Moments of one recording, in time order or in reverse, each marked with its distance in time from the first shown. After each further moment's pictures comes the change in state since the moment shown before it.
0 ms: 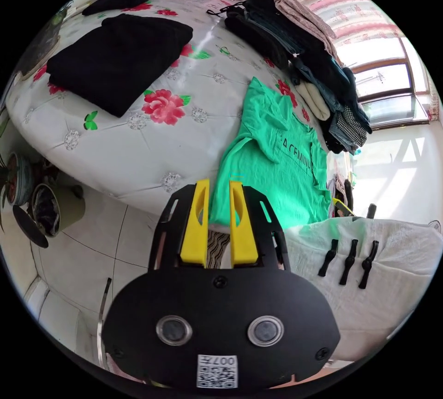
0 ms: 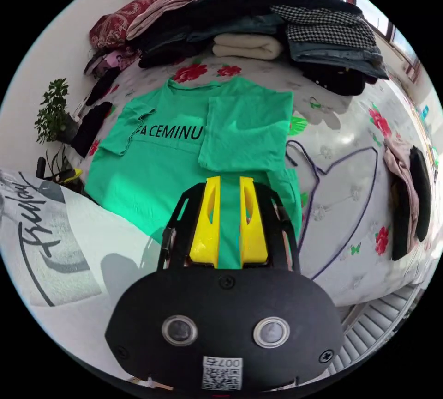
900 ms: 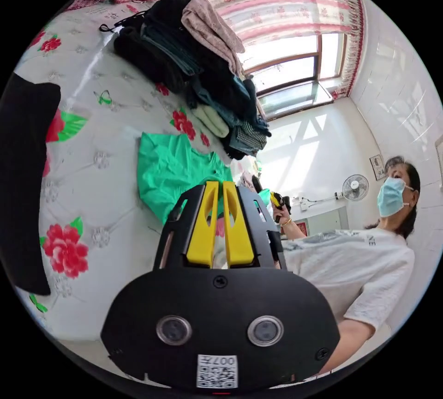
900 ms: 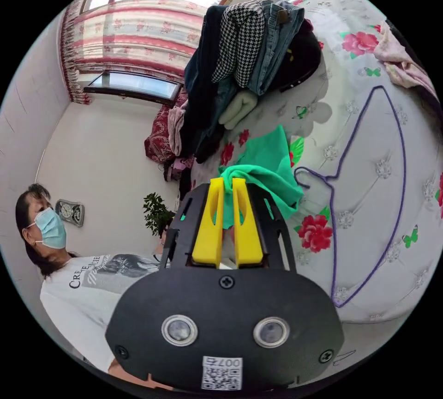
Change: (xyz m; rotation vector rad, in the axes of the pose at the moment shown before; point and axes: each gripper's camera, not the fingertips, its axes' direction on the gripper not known) left arm -0.008 -0.183 -0.053 0.015 0.636 0.304; right arm 0.214 0.002 -0.031 0.299 -0.771 0.423
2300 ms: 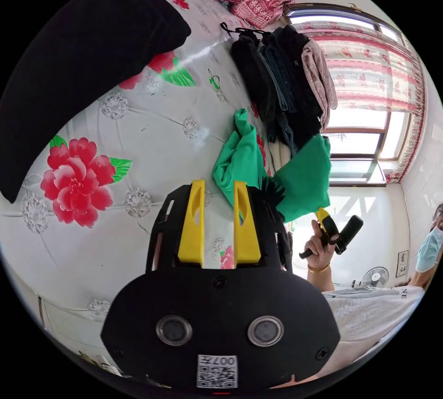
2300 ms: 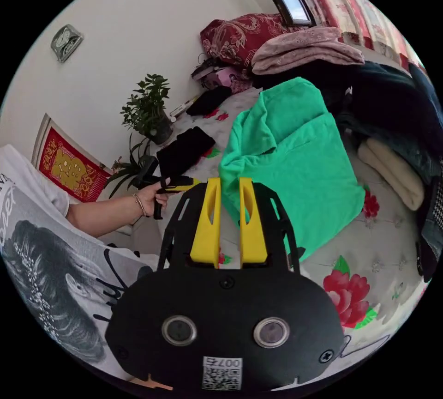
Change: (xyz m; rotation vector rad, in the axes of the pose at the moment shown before) left arm -0.126 -0.001 0.006 0.262 -0.251 -0.447; right arm -0.181 -0.024 0.372 -0.492 0.184 -0.833
